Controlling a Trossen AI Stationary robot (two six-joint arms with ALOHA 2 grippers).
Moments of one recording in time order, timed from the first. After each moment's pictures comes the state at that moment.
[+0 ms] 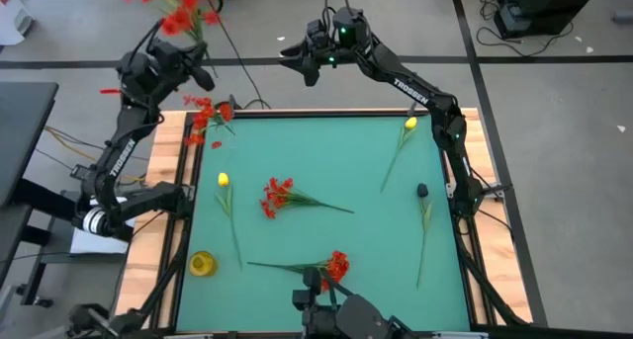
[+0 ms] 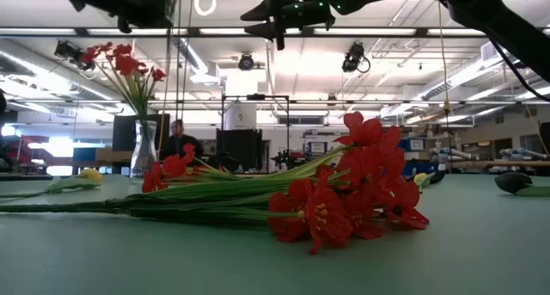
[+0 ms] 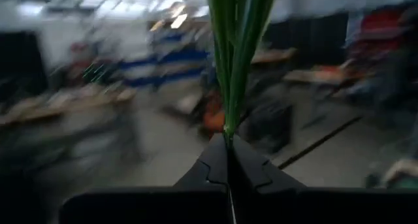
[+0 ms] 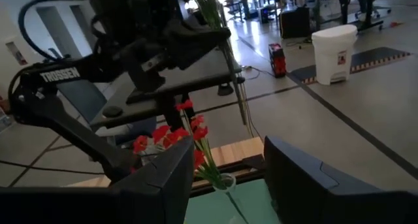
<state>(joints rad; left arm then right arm) 1.31 0.96 0.98 0.07 0.33 0.06 -0.64 2.16 2.33 -0.29 -0.60 0.18</state>
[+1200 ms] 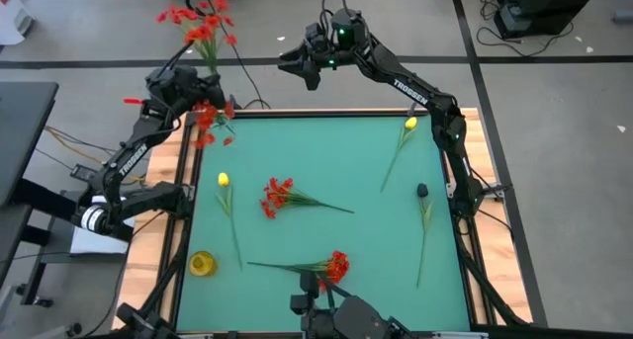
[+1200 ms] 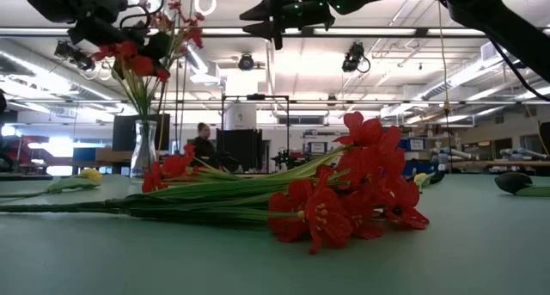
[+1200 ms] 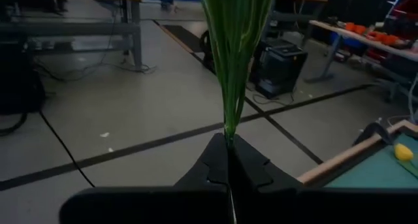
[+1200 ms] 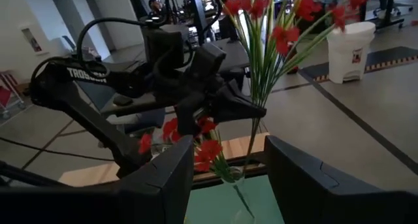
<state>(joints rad) 1.26 0.97 0.74 0.04 0.25 -0.10 -0.63 2.16 2.33 -0.31 -0.65 0.14</state>
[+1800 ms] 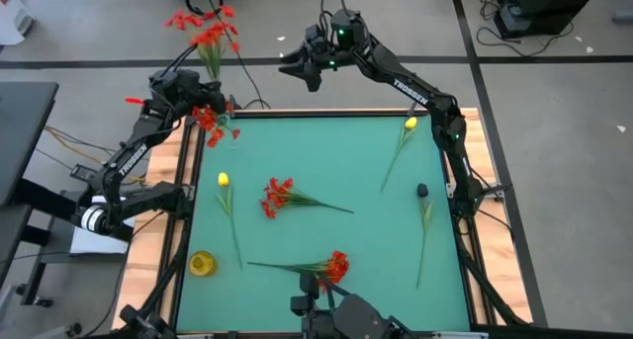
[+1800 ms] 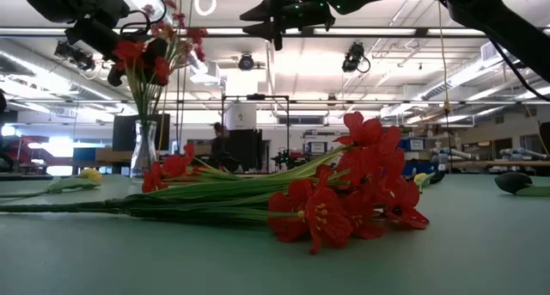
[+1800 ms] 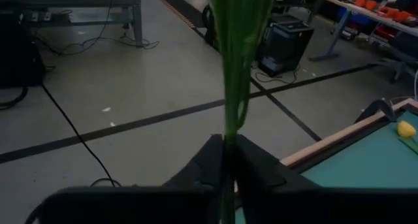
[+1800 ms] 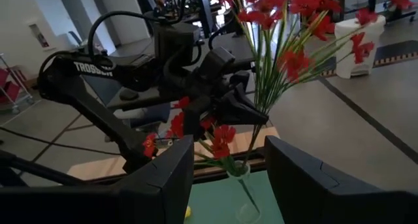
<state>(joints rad) 1.27 0.97 0.74 -0.07 0.25 -0.08 -0.63 2.16 2.33 -0.34 -0.68 0.13</state>
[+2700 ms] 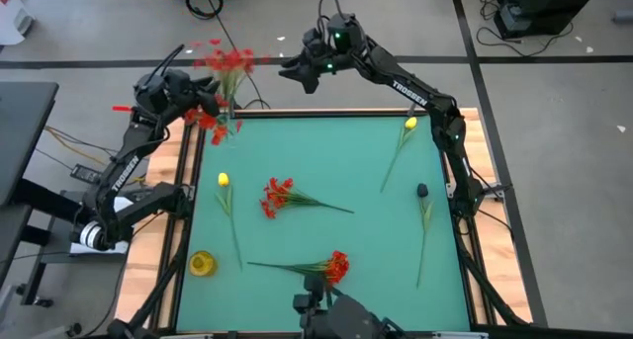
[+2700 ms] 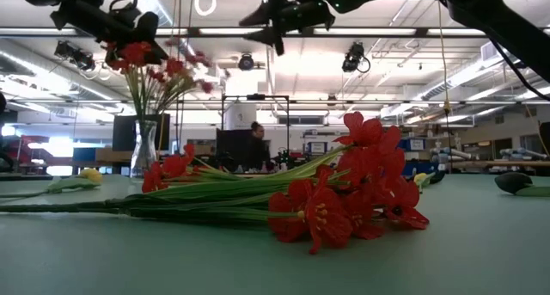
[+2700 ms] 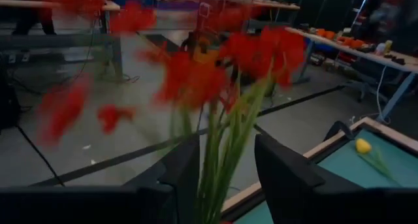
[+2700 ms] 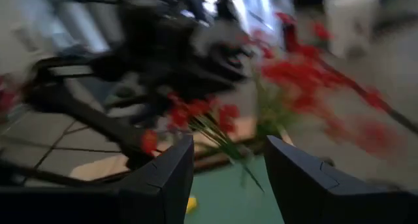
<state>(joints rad) 1.27 0.83 0.75 -0.07 0.34 -0.09 -0.62 2.16 2.33 -0.42 -0.60 0.19</state>
